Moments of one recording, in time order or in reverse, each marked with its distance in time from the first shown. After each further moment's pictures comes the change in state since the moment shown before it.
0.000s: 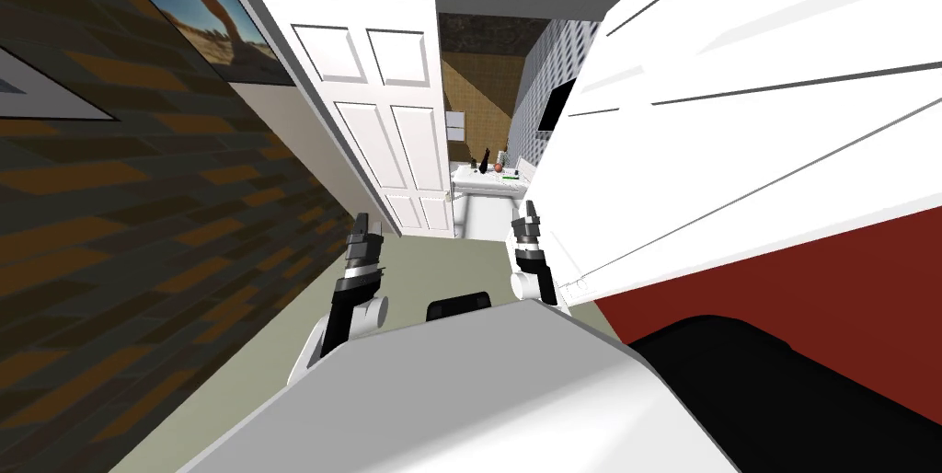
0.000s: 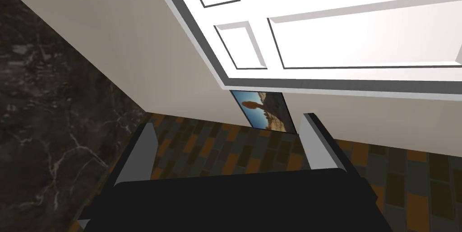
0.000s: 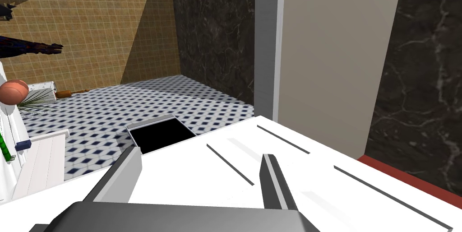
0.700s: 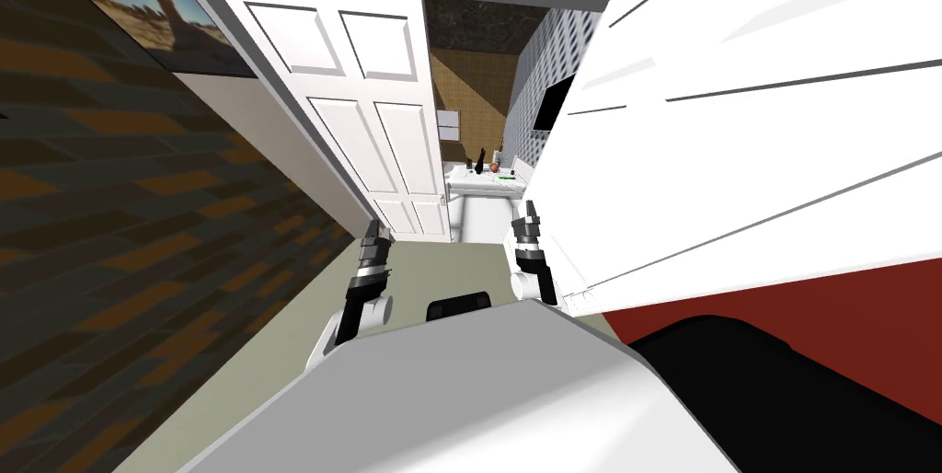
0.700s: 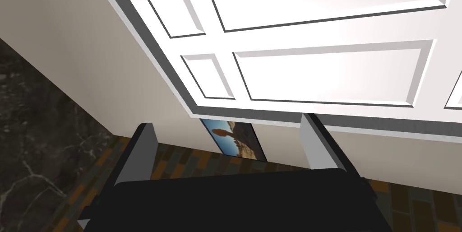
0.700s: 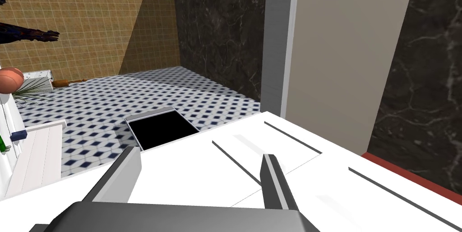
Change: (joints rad) arm -0.053 0.030 0.000 0.174 0.021 -0.045 0.029
